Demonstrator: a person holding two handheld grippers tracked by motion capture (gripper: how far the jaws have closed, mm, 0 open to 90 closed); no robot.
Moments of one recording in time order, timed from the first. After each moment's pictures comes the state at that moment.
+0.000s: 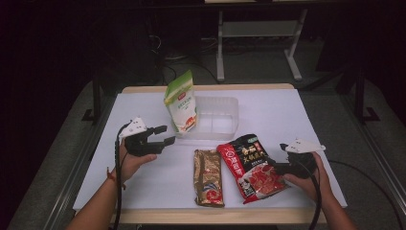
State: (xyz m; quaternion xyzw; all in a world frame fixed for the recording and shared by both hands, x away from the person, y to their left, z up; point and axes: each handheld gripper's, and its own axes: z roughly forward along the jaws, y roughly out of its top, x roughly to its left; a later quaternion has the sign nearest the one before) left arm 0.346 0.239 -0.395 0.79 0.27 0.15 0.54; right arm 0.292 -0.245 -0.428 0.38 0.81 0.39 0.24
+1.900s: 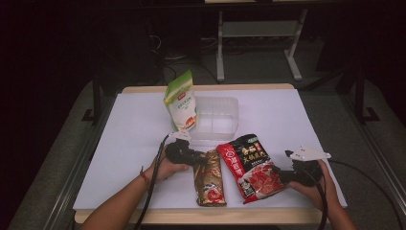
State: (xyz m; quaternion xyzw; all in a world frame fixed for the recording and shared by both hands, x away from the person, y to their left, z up) left arm 0.366 0.145 -0.453 0.86 0.24 -0.05 0.45; right arm 0.272 -0.254 -0.433 0.38 0.81 0.38 0.23
